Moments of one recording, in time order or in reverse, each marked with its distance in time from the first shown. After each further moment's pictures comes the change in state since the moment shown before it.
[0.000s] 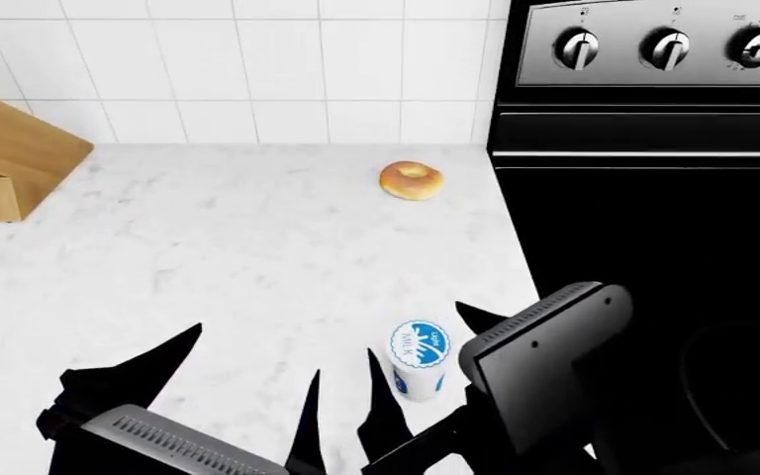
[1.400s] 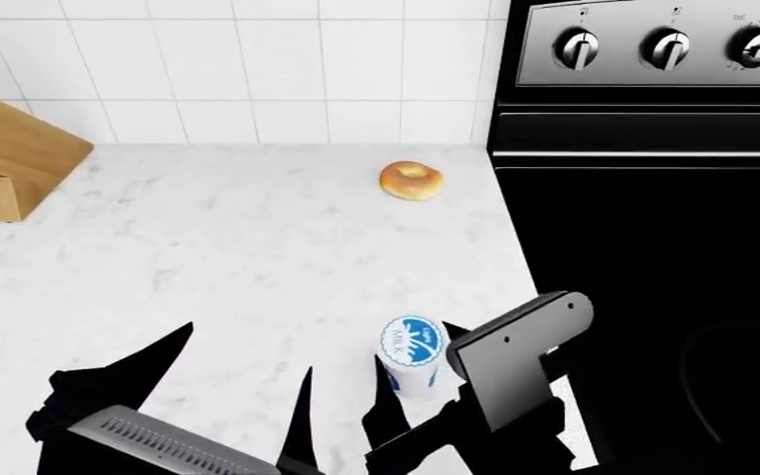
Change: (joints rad) left arm 0.002 -0.023 0.007 0.000 0.019 0.000 0.000; right arm -0.120 -0.025 0.032 0.146 0.046 -0.007 -0.065
